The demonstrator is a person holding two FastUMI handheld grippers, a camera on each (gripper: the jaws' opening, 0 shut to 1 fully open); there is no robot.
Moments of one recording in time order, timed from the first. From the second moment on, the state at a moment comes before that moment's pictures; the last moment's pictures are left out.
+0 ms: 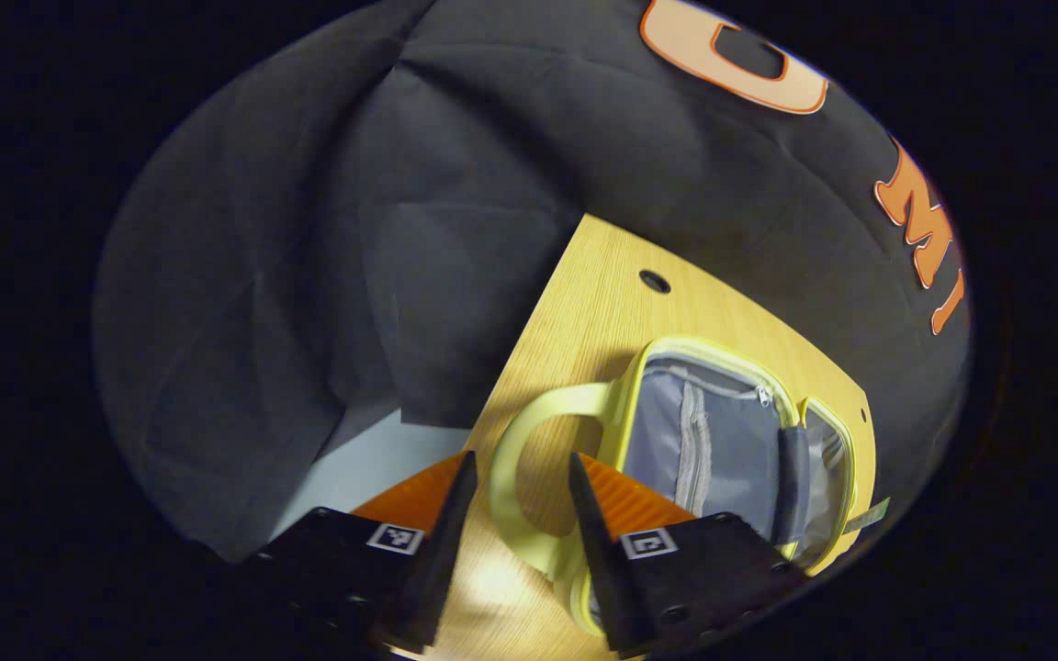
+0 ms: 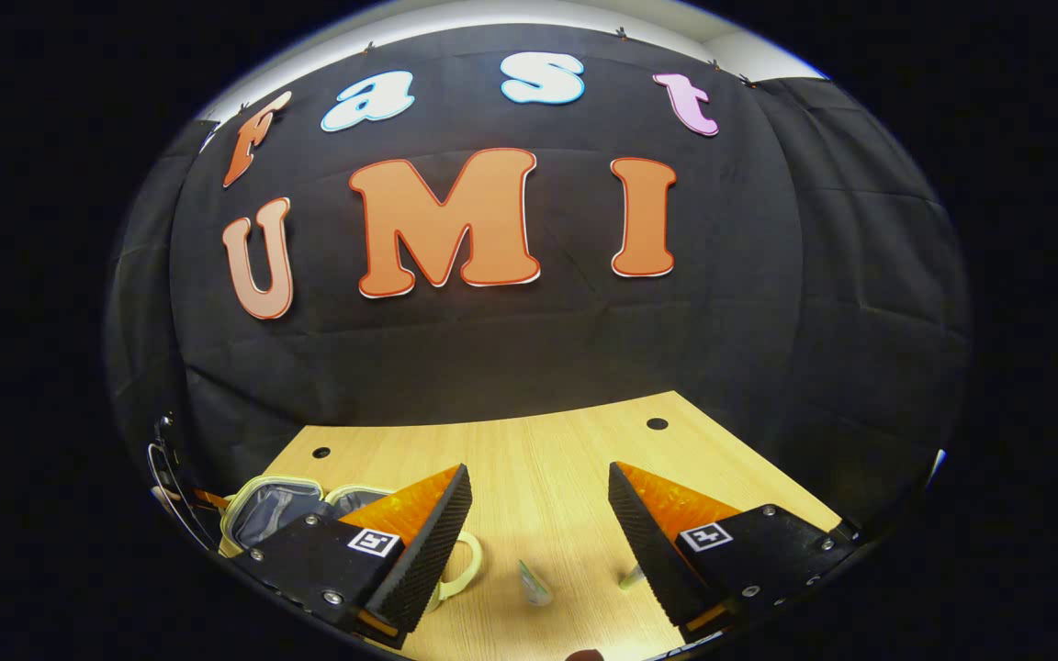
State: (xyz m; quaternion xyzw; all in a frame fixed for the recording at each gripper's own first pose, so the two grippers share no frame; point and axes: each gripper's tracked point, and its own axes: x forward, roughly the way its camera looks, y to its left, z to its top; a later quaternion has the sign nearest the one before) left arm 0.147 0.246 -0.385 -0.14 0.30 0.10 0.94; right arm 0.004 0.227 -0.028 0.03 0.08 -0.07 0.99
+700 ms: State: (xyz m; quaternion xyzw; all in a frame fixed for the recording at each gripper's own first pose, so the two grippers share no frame) left arm 0.113 0.015 -0.156 0.03 0.04 0.06 1.00; right arm 0.001 0.154 -0.045 -0.01 0.08 -0.04 1.00
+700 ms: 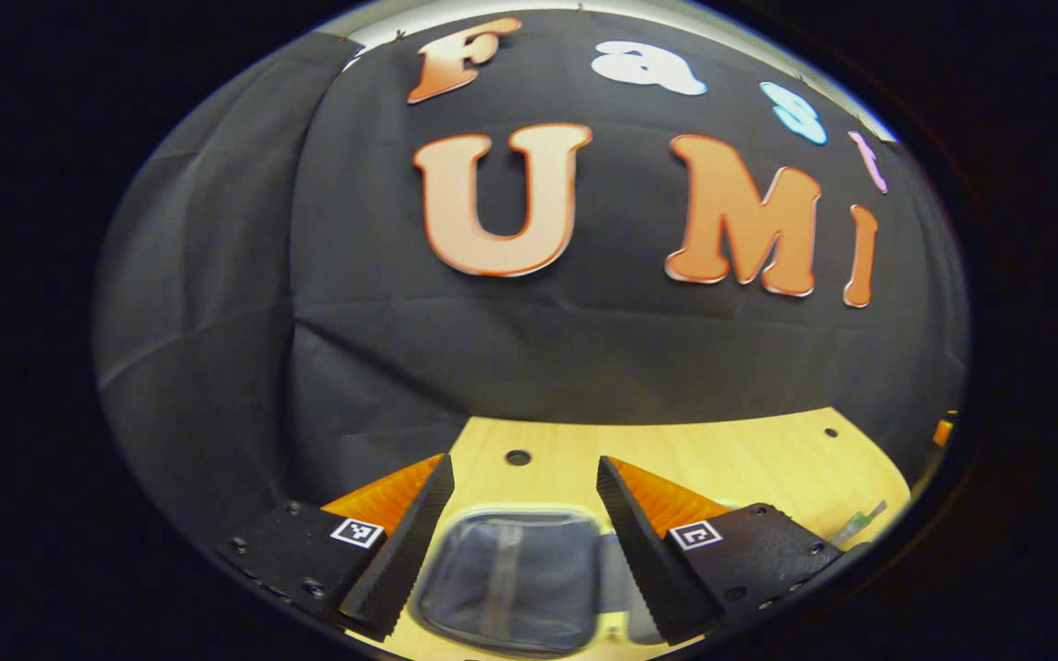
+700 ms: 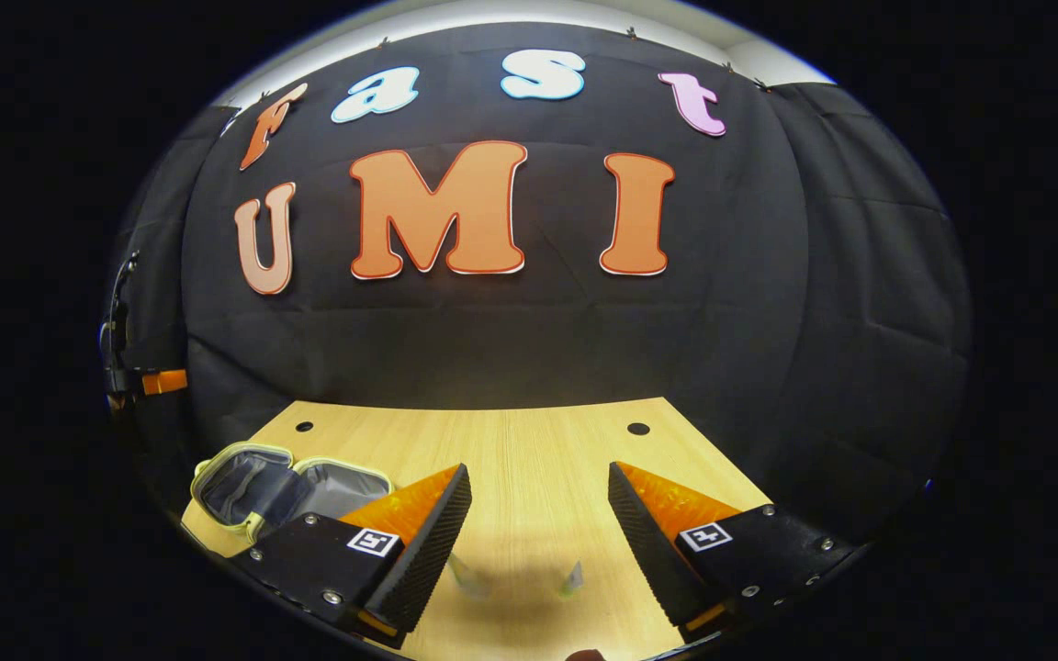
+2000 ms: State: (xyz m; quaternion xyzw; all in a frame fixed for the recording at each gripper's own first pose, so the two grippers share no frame) left arm 0.117 -0.404 -0.431 0.13 0.16 -0.08 0.98; right arm -0.057 -0.034 -0.122 -0.03 0.19 -0.06 0.98
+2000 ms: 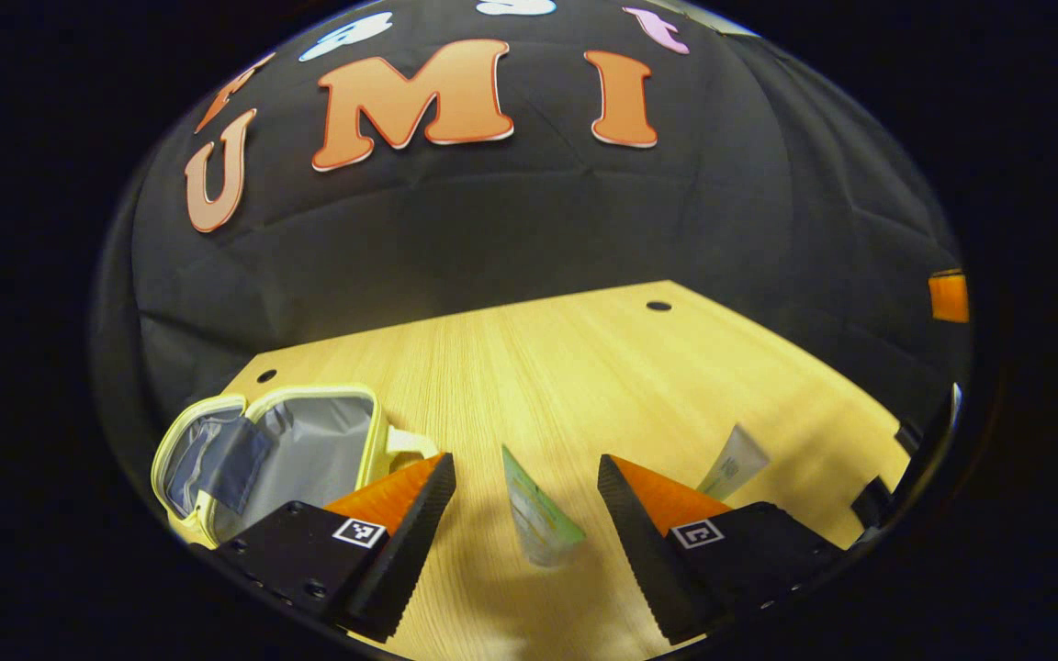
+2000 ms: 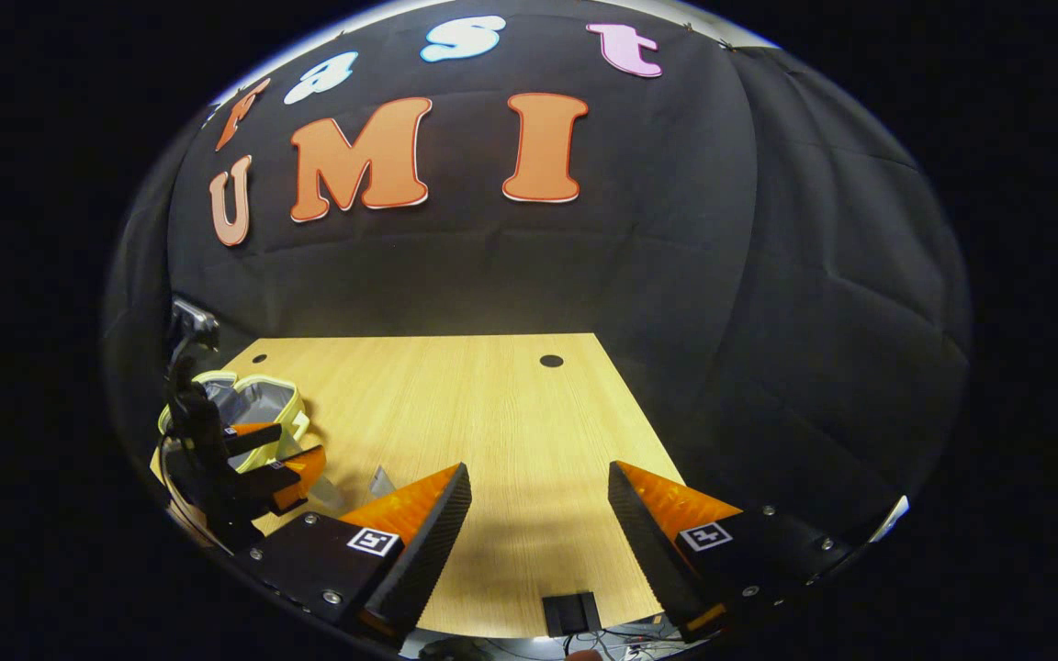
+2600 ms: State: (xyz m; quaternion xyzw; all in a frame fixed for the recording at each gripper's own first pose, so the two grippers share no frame) left arm 0.128 -0.411 -0.486 0.17 0.21 -0.09 0.96; right arm -0.059 -0.019 -0.146 -0.04 0.21 -0.05 0.98
